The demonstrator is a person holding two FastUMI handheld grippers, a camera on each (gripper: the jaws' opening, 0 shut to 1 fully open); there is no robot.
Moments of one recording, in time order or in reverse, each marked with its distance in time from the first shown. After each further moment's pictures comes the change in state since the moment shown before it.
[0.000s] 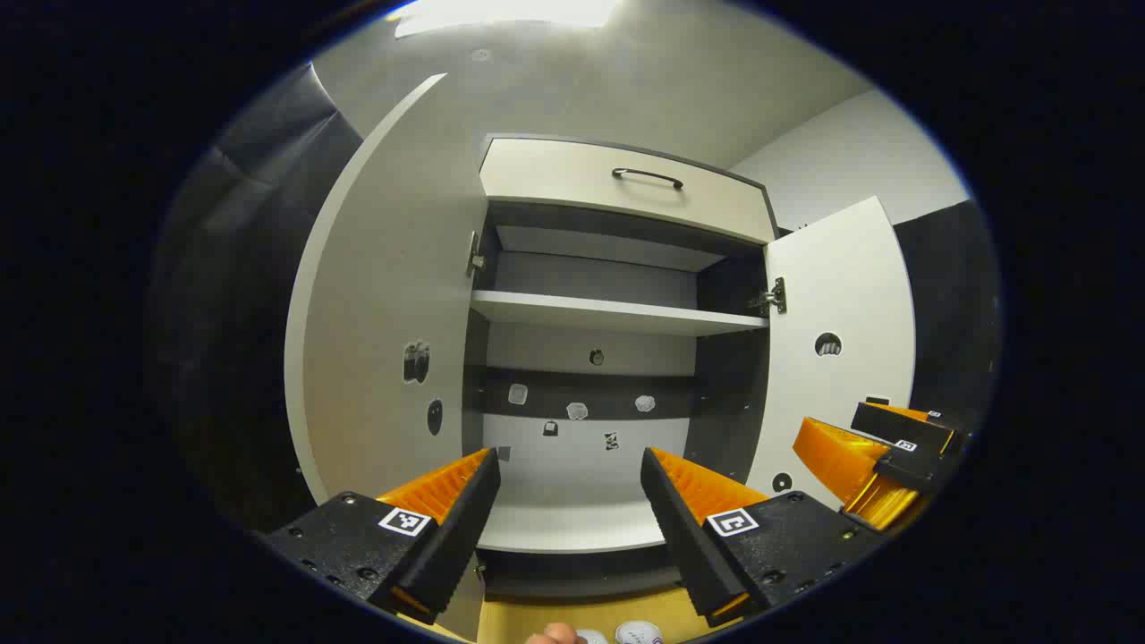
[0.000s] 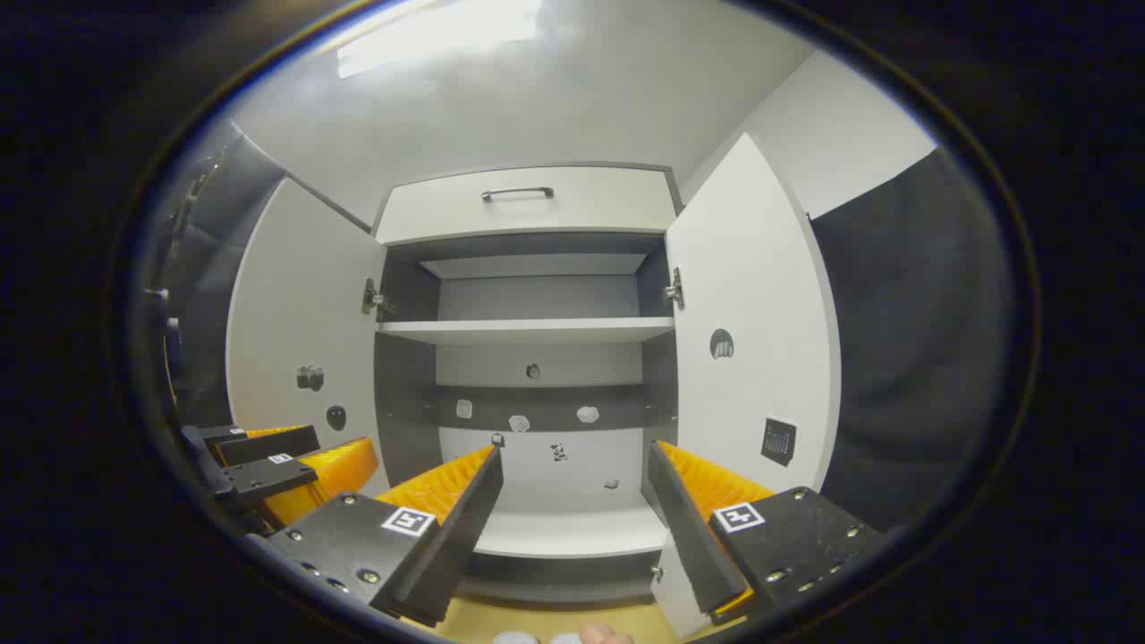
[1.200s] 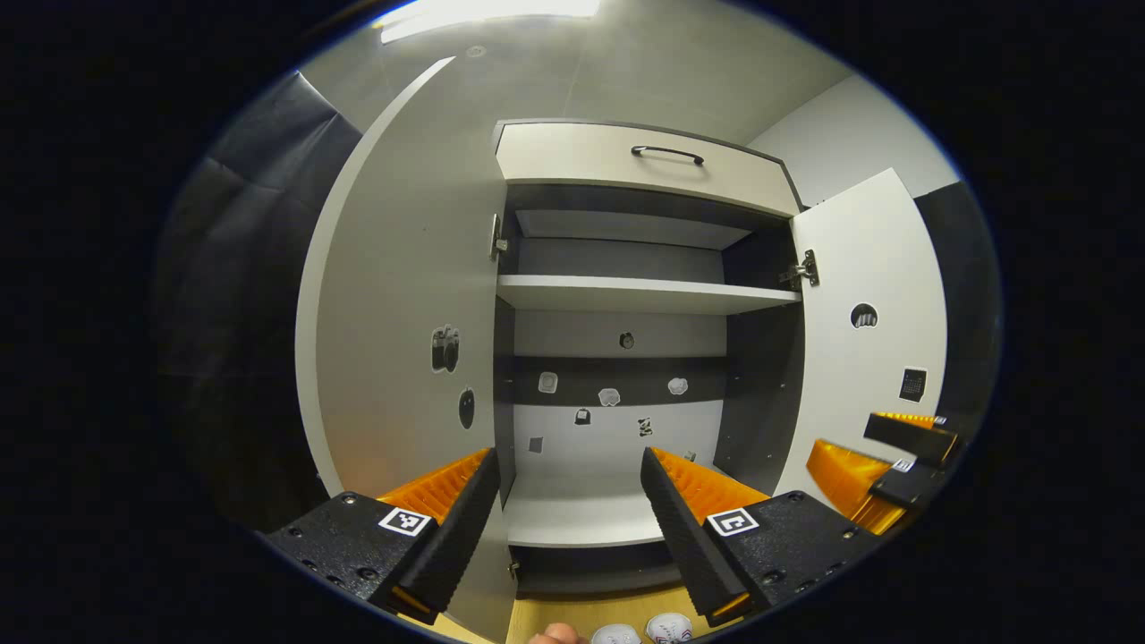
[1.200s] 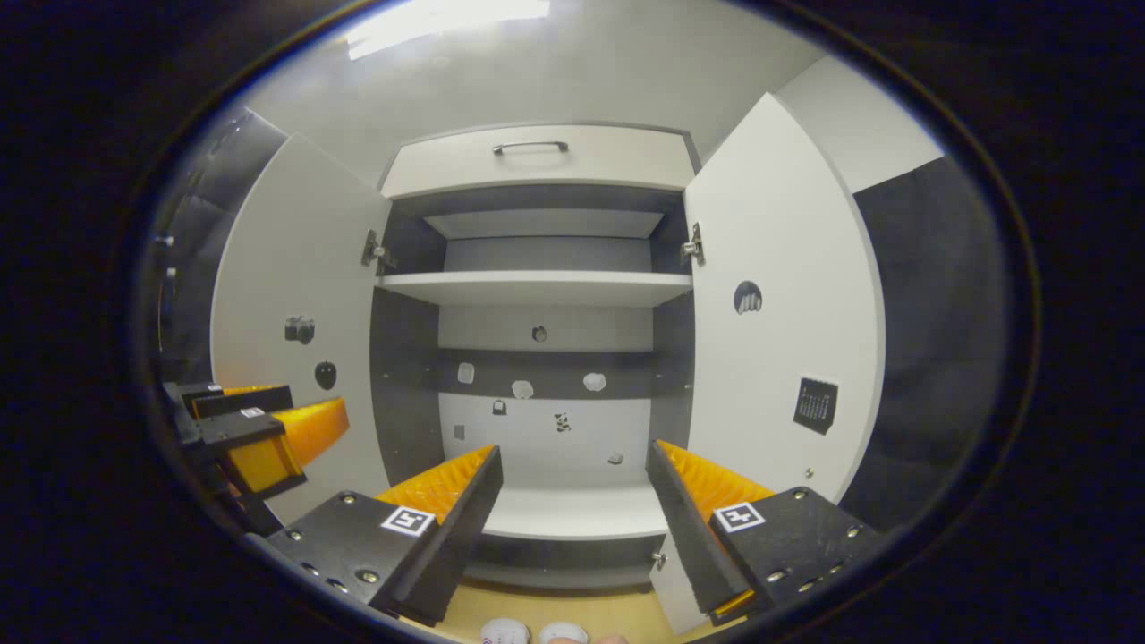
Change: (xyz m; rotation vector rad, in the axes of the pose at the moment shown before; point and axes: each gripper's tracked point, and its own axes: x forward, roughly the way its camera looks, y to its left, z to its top) left arm 0.008 0.029 -0.015 0.052 0.038 0.071; right arm 0.021 0.005 -0.063 -0.055 0.124 0.019
